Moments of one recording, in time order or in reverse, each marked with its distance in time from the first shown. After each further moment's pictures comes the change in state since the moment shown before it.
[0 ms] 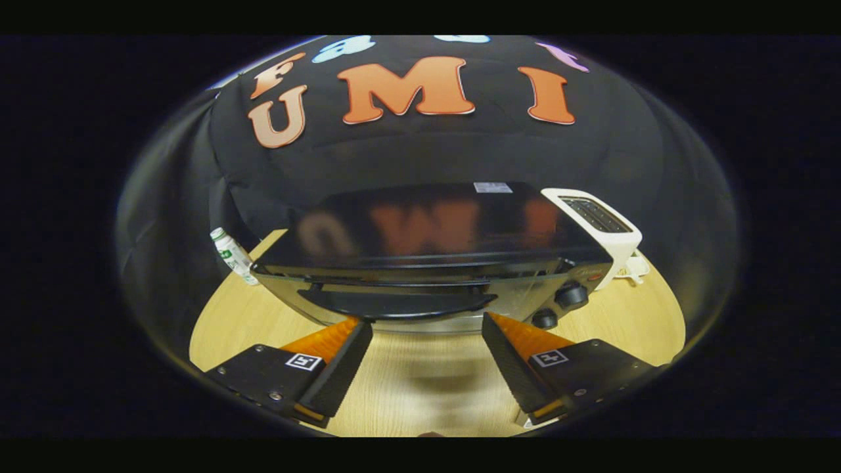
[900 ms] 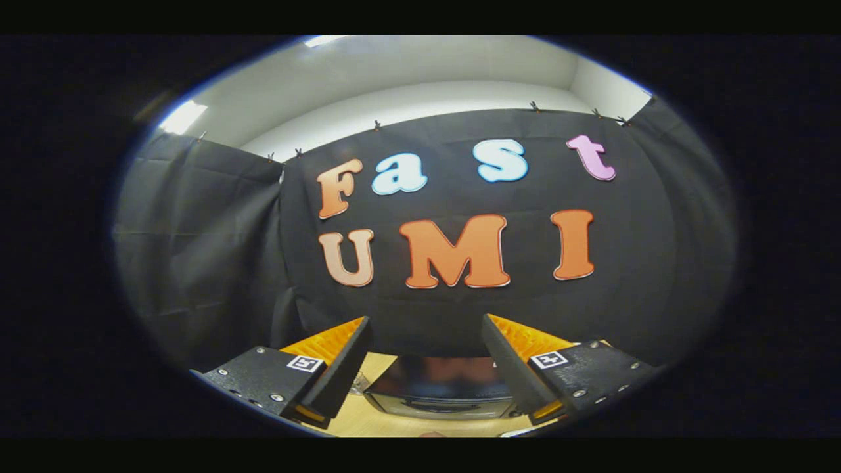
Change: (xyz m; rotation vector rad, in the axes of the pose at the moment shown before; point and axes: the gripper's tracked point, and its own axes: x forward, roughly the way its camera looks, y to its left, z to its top) arm -0.221 0.054 0.249 -0.084 -0.697 0.245
